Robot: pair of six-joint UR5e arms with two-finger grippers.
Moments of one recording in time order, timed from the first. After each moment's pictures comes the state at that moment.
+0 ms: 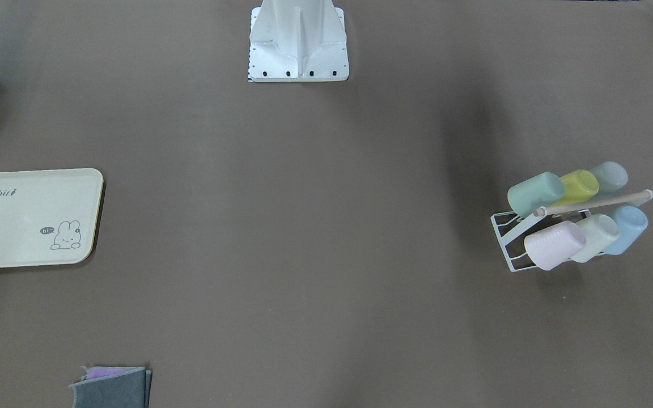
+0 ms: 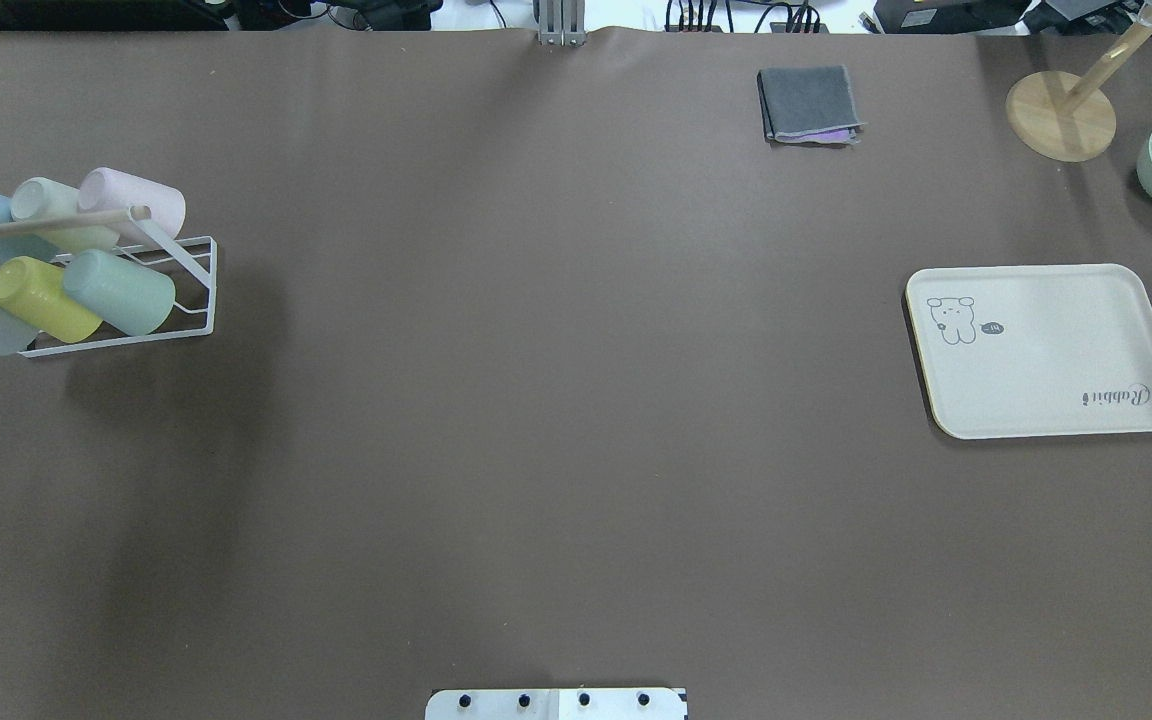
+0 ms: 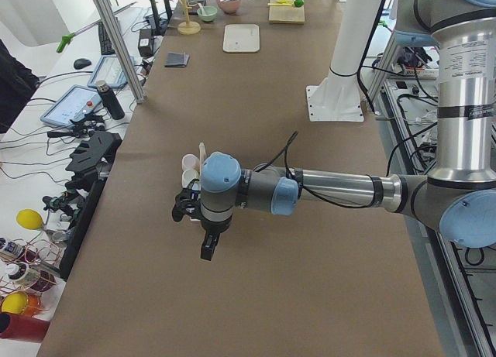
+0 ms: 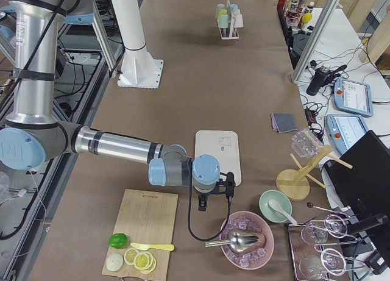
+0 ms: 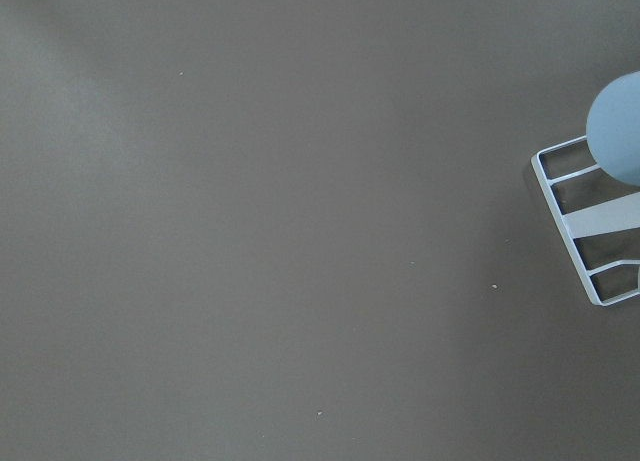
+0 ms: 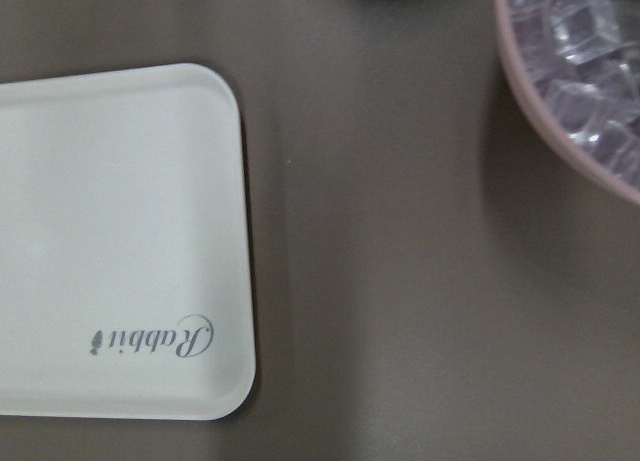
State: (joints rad) left arm -1.60 -1.48 -1.73 -1.68 -2.28 0.10; right arm 1.53 -1.71 1.55 -1.37 2.51 0.06
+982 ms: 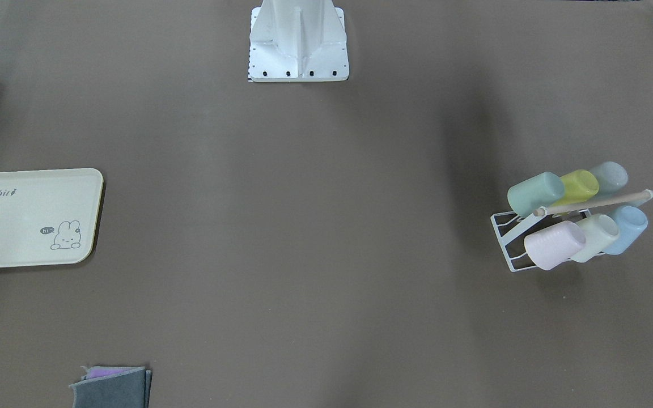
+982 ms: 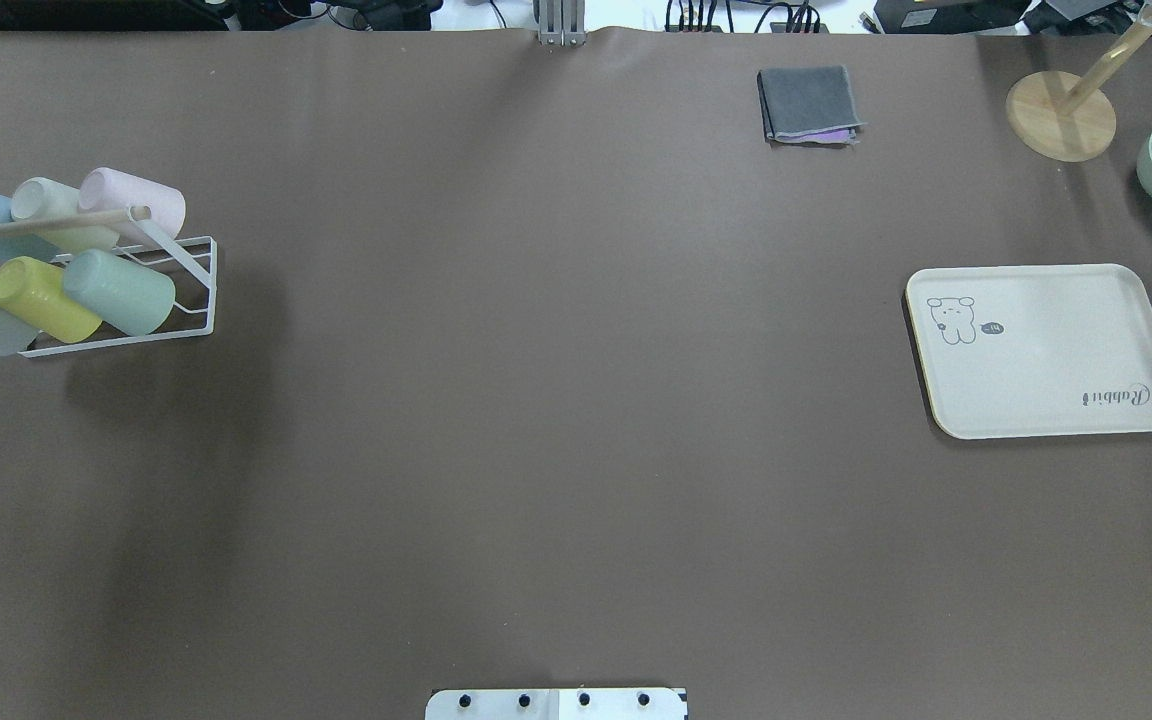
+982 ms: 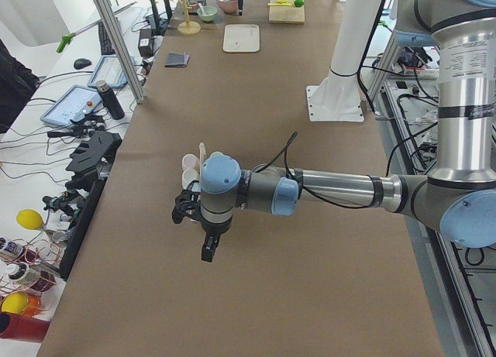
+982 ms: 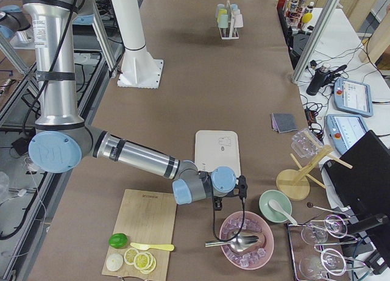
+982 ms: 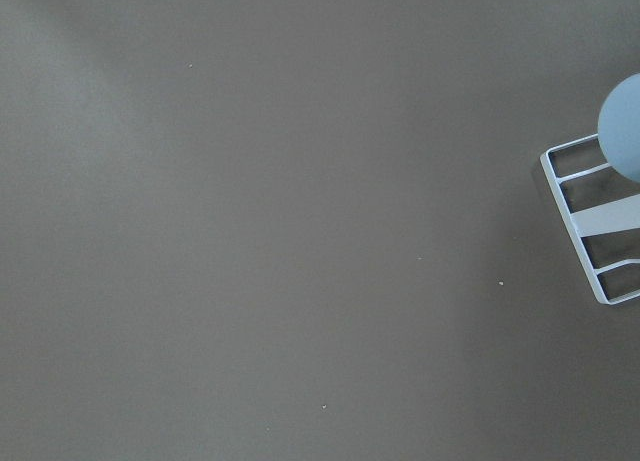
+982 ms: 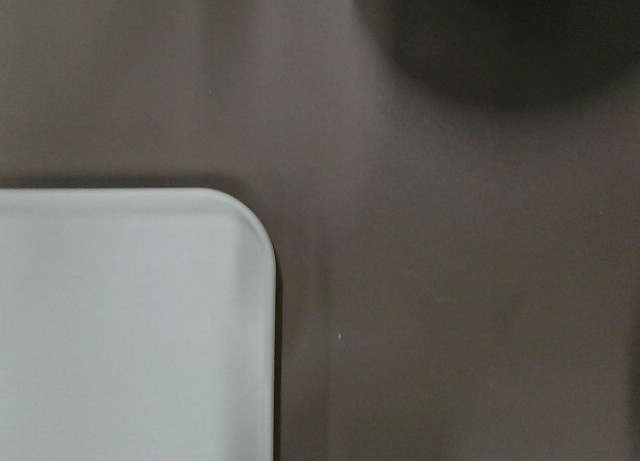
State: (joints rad) left arm -1.61 -1.48 -1.73 -1.66 -2.28 0.10; right arm 1.40 -1.49 1.15 -0.95 2.52 0.29
